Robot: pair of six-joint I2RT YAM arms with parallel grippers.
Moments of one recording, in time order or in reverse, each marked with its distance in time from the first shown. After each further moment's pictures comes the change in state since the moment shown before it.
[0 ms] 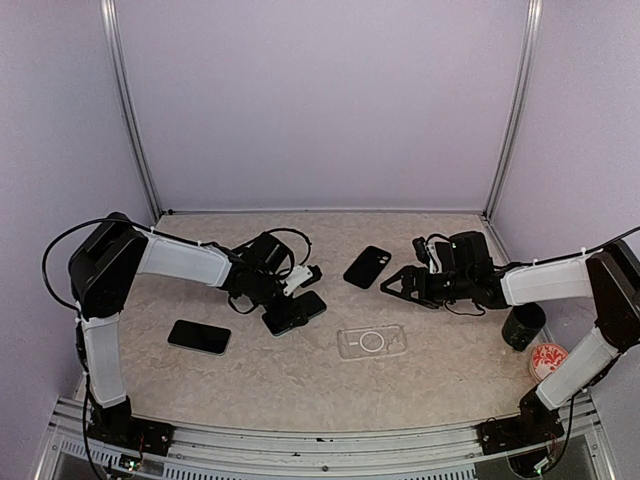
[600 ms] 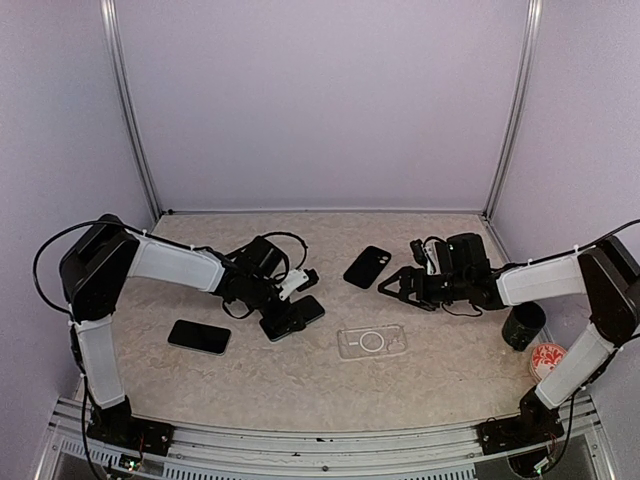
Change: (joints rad) left arm -0.004 -0.056 -0.077 0.038 0.032 -0.026; right arm 0.000 0.039 0.000 0.044 -0.031 0.031
